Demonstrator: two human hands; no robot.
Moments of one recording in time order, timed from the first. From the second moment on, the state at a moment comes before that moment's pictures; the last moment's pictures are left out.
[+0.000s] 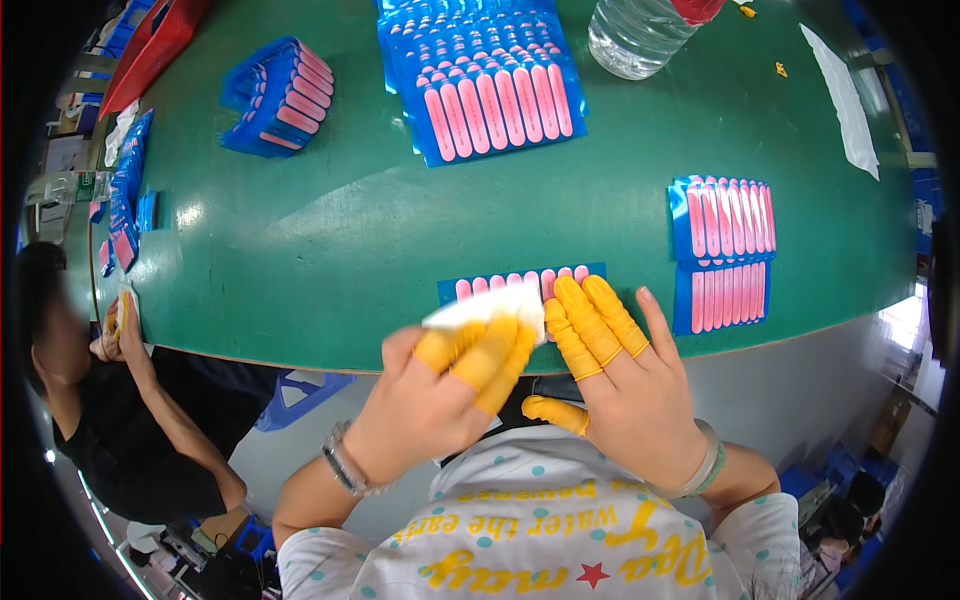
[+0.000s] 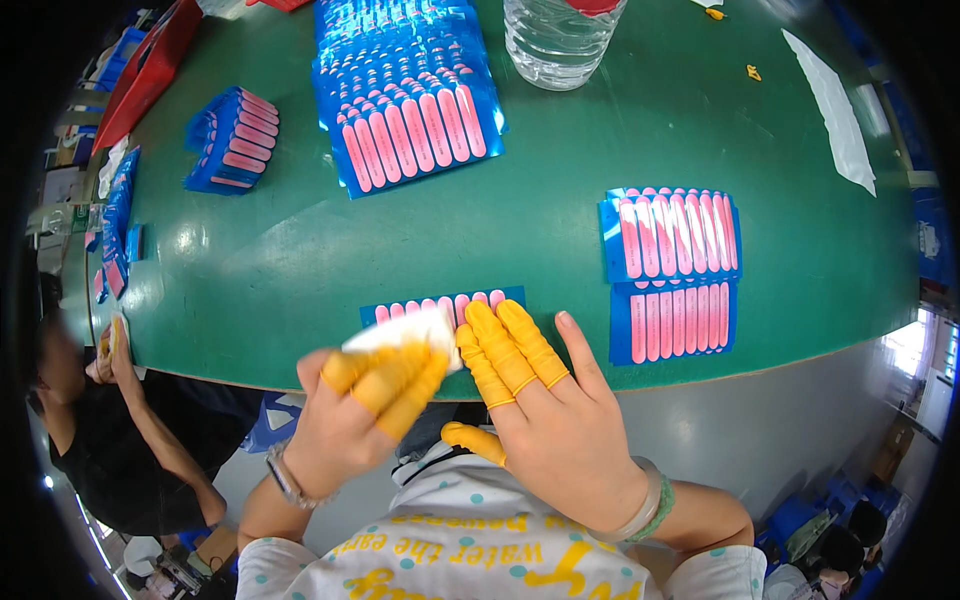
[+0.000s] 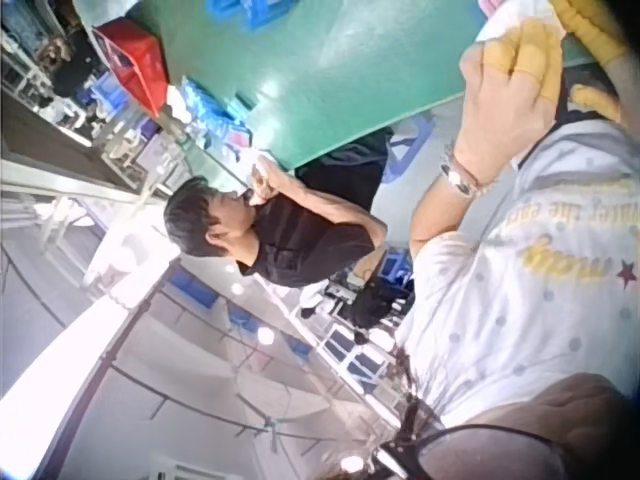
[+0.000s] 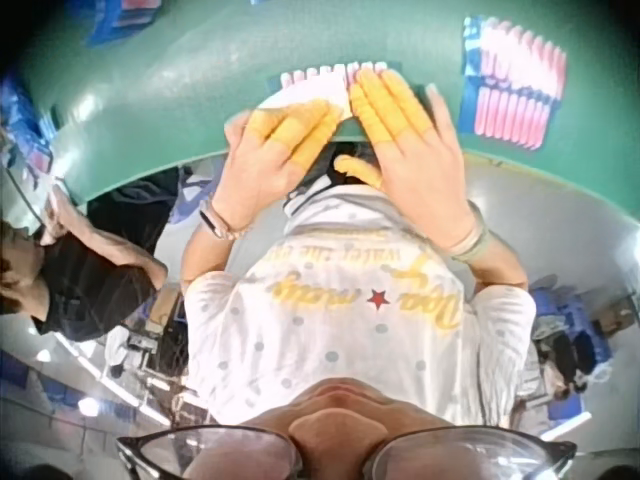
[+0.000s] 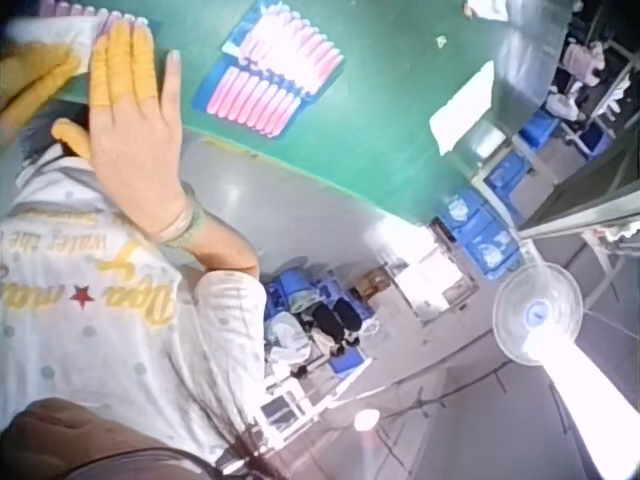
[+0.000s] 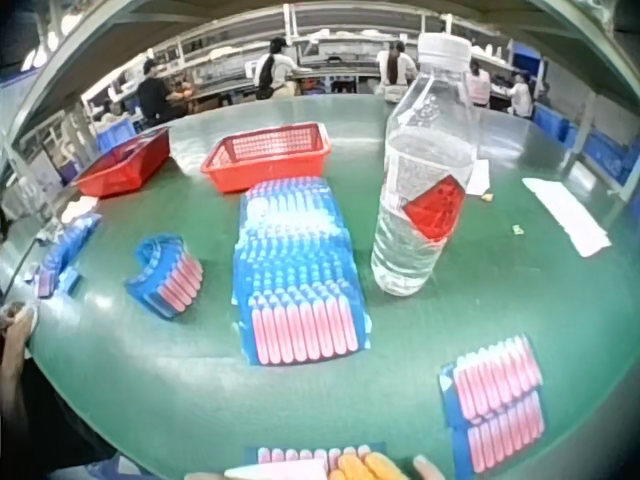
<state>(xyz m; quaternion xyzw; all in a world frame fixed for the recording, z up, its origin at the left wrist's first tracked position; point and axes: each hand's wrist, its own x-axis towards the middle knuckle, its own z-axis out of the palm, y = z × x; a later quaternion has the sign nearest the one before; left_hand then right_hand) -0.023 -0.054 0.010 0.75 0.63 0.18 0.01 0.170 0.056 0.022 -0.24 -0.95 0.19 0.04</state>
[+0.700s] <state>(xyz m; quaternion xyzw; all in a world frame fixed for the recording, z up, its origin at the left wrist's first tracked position) -0.013 -0.060 0.006 0.76 0.62 0.19 0.00 0.182 0.069 0.025 -0.21 -0.95 0.20 0.05</state>
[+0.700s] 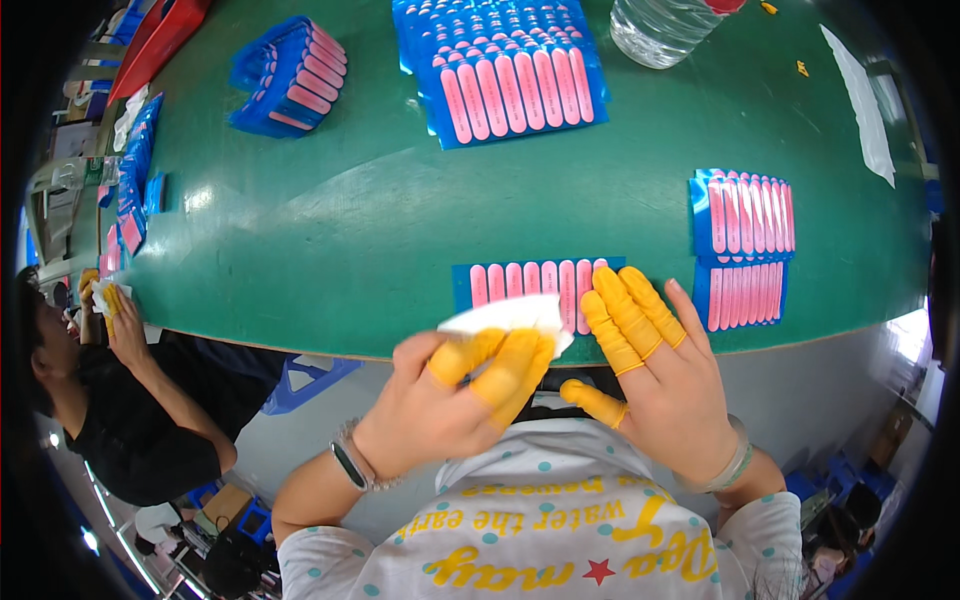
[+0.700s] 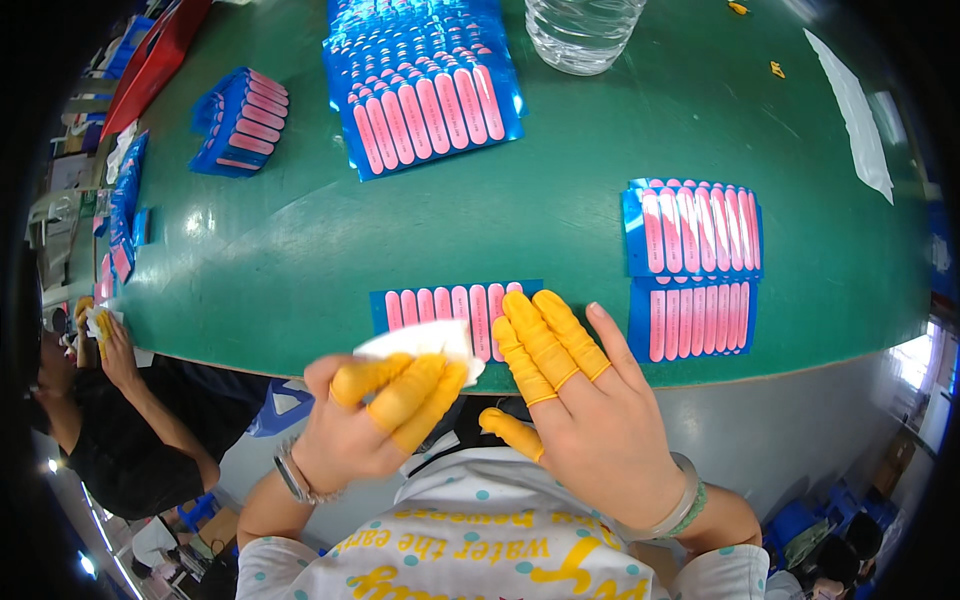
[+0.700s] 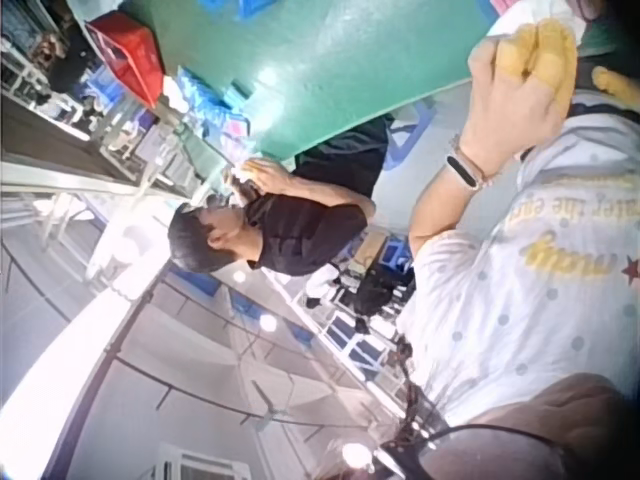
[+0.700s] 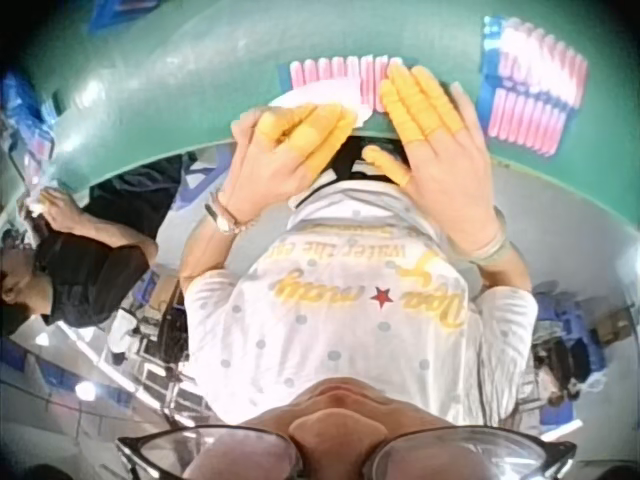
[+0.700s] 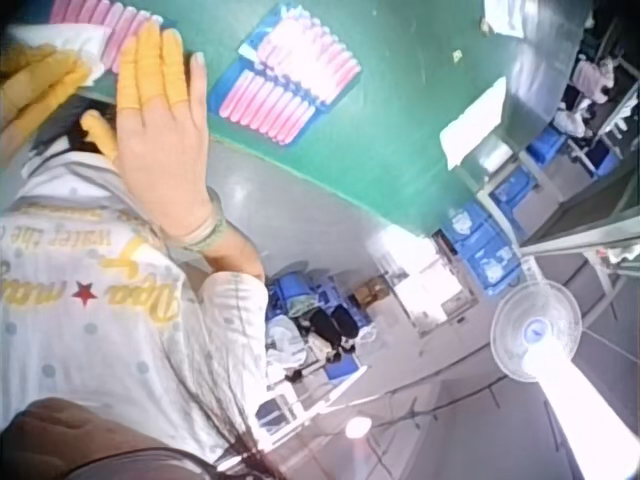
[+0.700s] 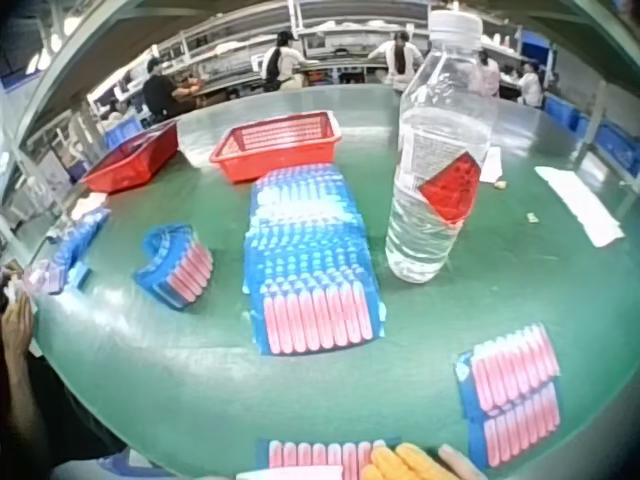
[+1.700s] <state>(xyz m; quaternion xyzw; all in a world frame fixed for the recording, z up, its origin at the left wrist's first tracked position) 0.015 -0.053 0.019 0.77 0.62 0.13 0.00 0.199 0.081 0.020 -0.23 -0.94 0.21 0.10</state>
